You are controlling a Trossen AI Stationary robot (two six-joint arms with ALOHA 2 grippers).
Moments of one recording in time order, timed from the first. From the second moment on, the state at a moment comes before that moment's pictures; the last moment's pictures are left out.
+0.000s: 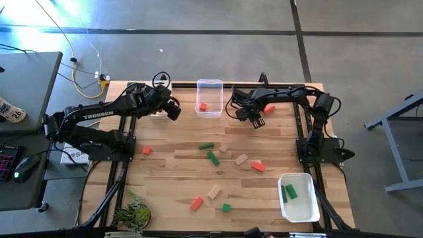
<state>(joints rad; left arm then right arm) 0.54 1.13 0.81 -0.57 -0.44 -0.33 -0.51 1.88 1.14 -0.74 0.20 -0.92</state>
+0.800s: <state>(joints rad) 0.54 1.13 0.81 -0.57 -0.36 -0.34 -0.48 1.89 1.49 -0.96 0.23 -0.37</state>
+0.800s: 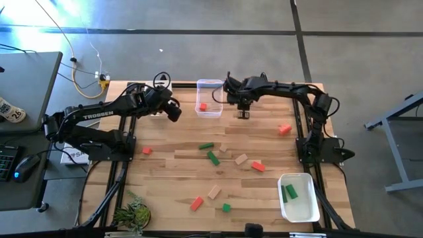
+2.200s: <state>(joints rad) 0.47 1.13 0.81 -0.04 0.28 -0.37 -0.20 1.89 2.06 -0.73 0.05 0.18</state>
